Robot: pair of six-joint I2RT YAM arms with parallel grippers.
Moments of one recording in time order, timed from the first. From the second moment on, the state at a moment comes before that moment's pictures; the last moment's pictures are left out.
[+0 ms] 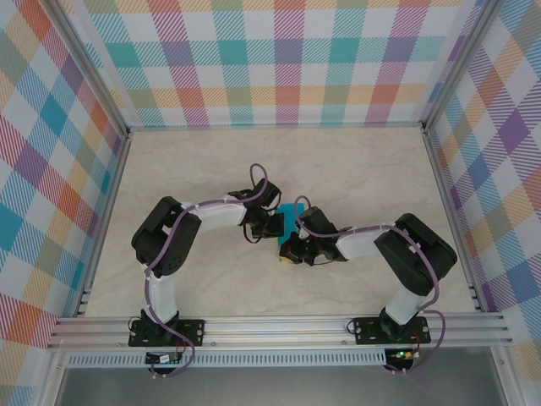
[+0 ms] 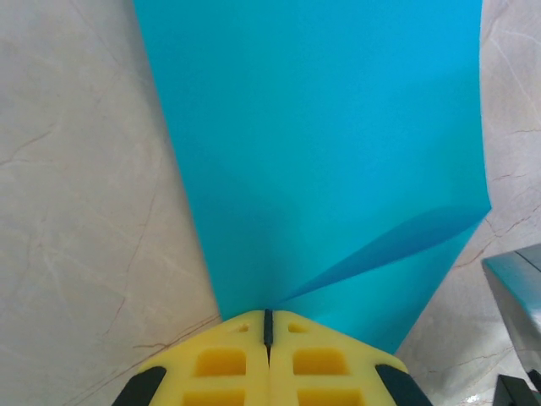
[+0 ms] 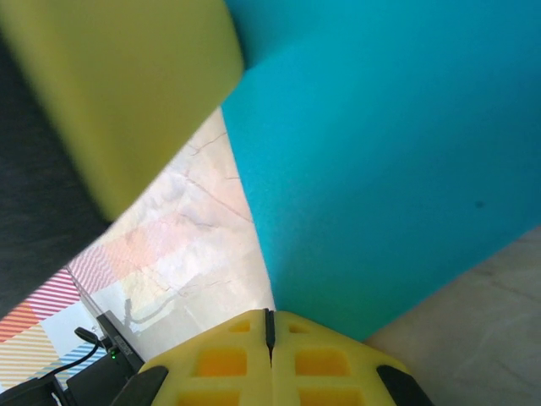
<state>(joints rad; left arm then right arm) -0.67 1.94 1.20 -0.43 0.29 -0.66 0.72 1.70 0.64 0.16 -0.51 1.11</state>
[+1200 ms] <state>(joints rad) -0.67 1.78 1.14 -0.43 0.33 -0.68 0.57 1.71 0.85 -0.13 -0.40 0.95</state>
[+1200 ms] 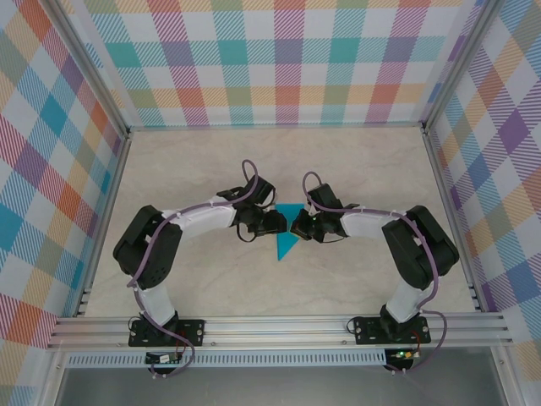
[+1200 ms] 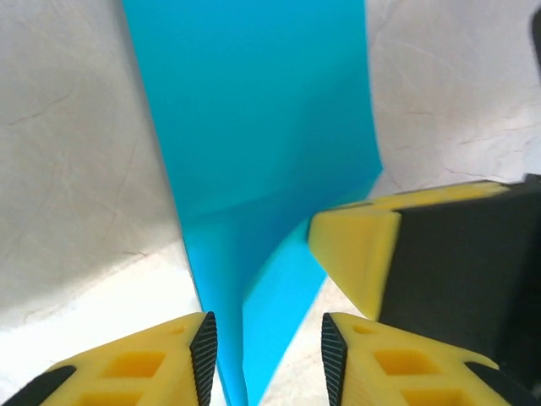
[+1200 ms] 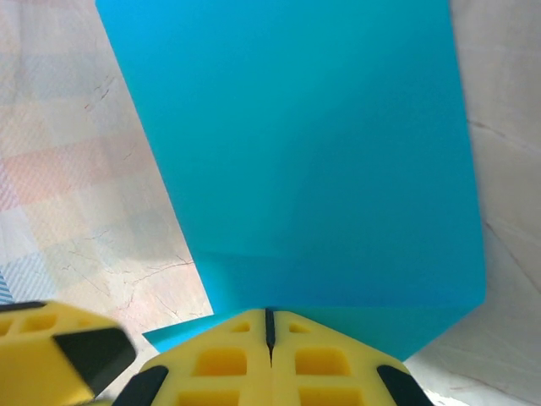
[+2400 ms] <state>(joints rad) -0.66 1.89 1.12 -0.37 0.35 -0.60 0.56 1.74 0.85 -0.15 -0.42 0.94</state>
